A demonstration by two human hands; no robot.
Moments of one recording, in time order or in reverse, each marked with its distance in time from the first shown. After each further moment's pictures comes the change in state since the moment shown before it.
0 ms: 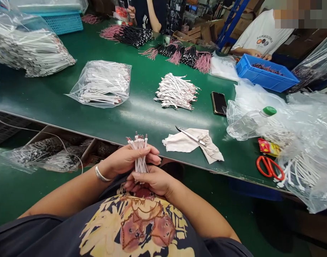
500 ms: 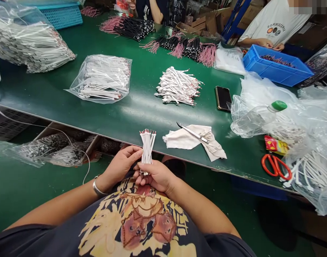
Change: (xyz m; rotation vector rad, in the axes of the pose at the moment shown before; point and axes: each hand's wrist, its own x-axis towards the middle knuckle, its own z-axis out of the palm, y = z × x) left_hand -0.024 -0.042 -0.014 0.354 0.440 0.205; right_hand 0.001 0.003 -0.013 0.174 0.103 0.013
